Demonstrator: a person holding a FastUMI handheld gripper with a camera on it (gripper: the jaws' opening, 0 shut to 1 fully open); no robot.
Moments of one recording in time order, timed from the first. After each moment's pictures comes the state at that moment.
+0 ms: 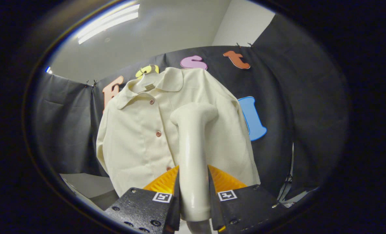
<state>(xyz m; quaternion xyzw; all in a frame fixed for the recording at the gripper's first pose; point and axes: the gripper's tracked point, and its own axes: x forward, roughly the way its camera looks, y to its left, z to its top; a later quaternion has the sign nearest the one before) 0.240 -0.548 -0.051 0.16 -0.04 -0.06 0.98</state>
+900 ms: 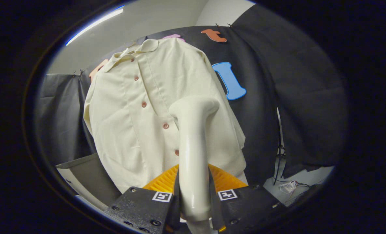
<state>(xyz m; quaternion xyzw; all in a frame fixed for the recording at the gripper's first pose) 0.186 -0.539 -0.215 0.20 0.06 -0.09 0.97</state>
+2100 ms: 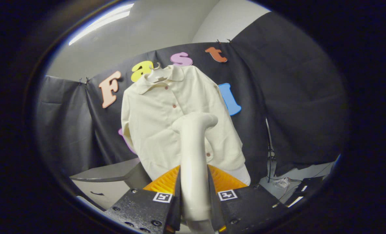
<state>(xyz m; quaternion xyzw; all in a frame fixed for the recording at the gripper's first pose) 0.062 -0.423 -0.075 0.19 0.01 -0.13 0.97</state>
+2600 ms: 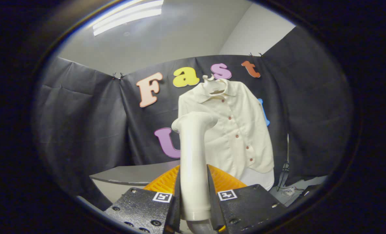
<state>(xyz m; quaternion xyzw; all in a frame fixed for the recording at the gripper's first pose) 0.031 -0.235 0.009 0.14 -0.03 -0.04 0.99</state>
